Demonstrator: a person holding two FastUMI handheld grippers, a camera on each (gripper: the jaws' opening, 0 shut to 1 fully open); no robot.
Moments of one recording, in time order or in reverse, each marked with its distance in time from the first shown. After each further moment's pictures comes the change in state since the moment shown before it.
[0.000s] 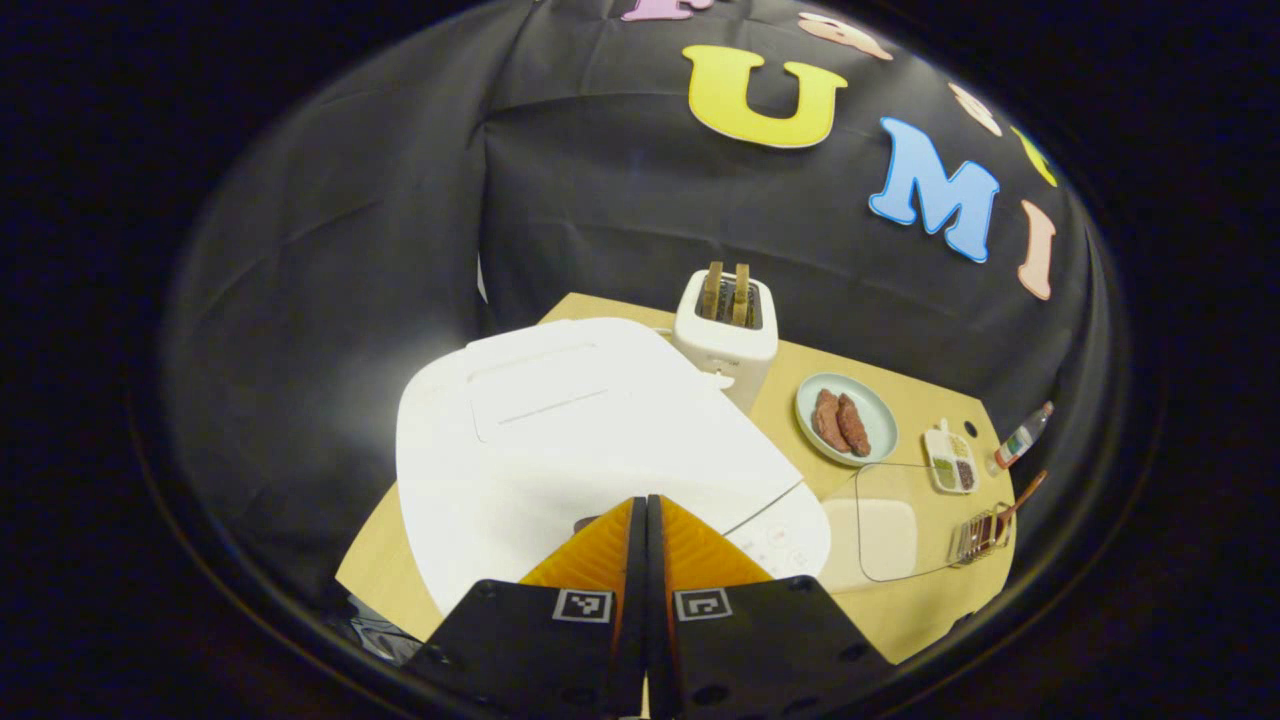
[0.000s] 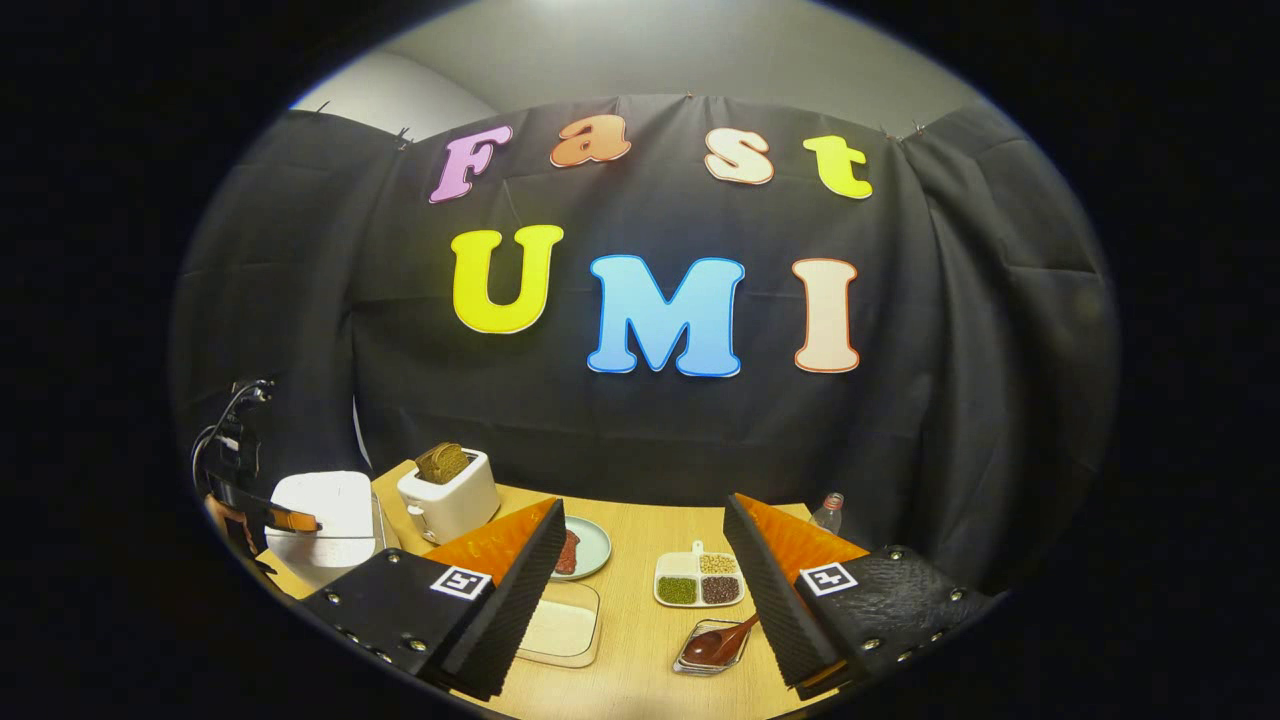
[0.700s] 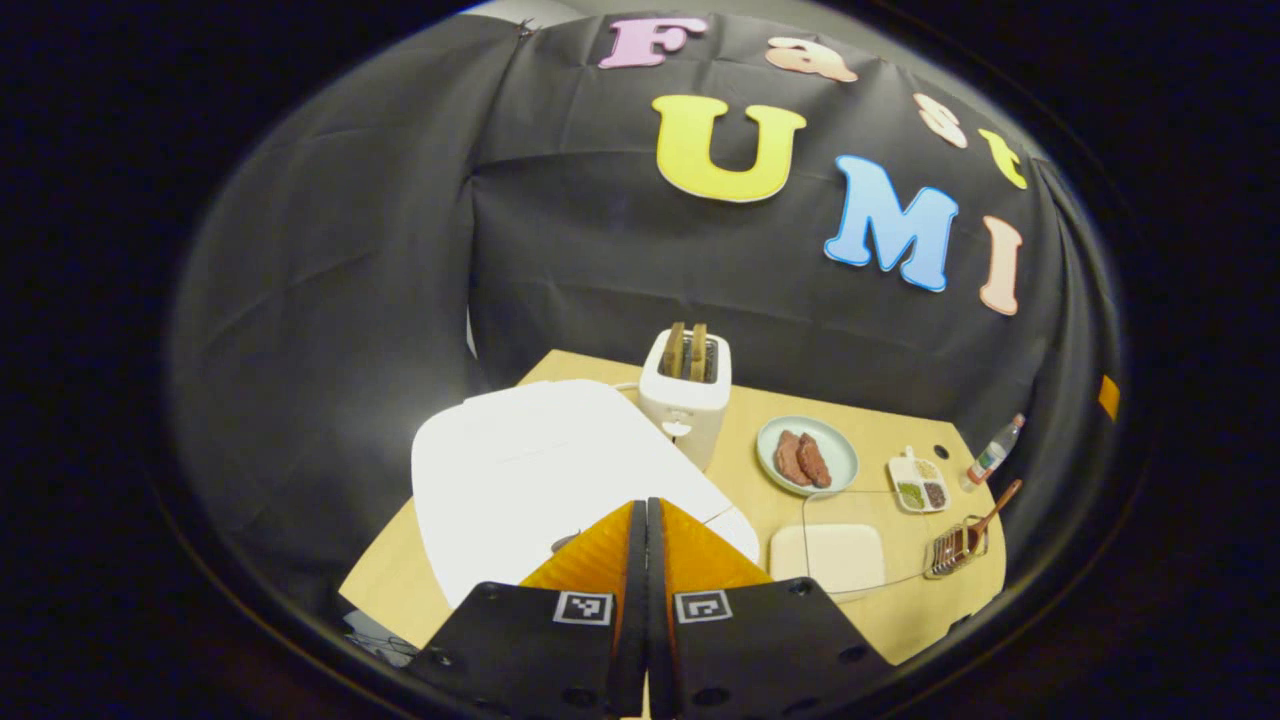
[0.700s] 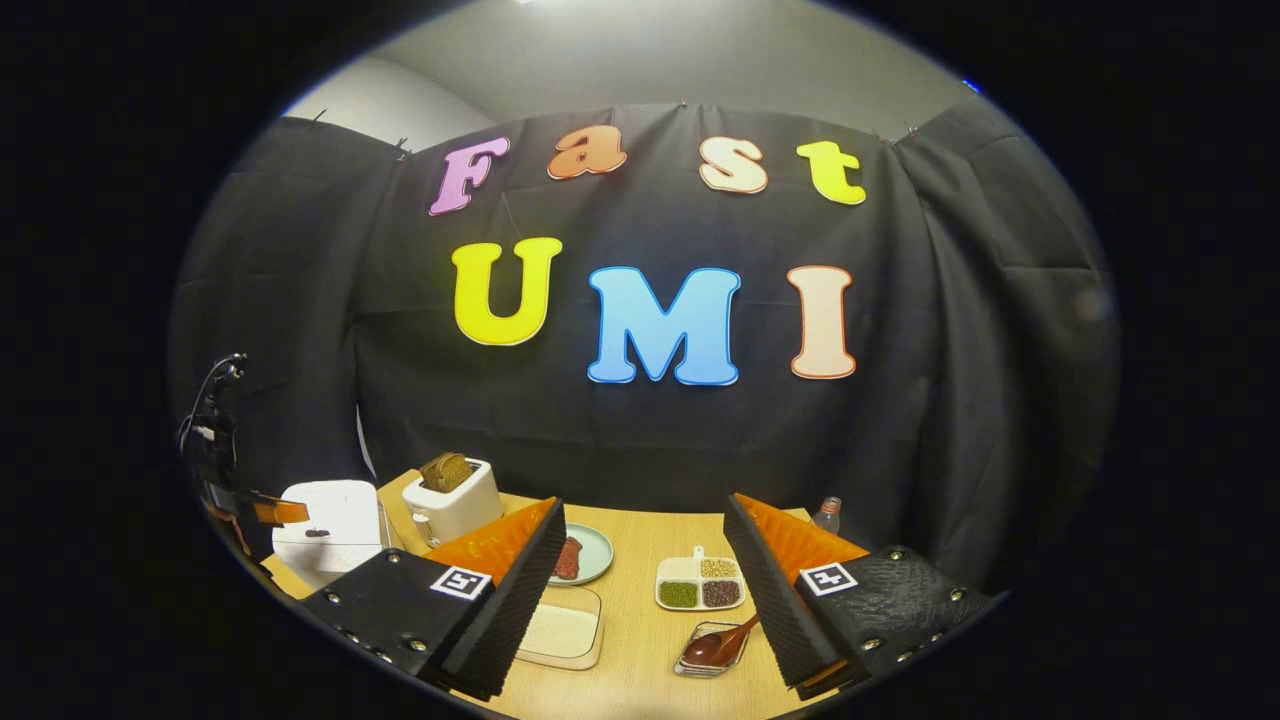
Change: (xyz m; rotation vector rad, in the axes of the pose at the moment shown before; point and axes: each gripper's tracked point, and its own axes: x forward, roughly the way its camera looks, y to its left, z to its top) left arm -0.038 -0.024 0.017 -0.007 -0.105 -0.051; right arm -0.009 -0.006 0.006 0.017 -0.023 -0.002
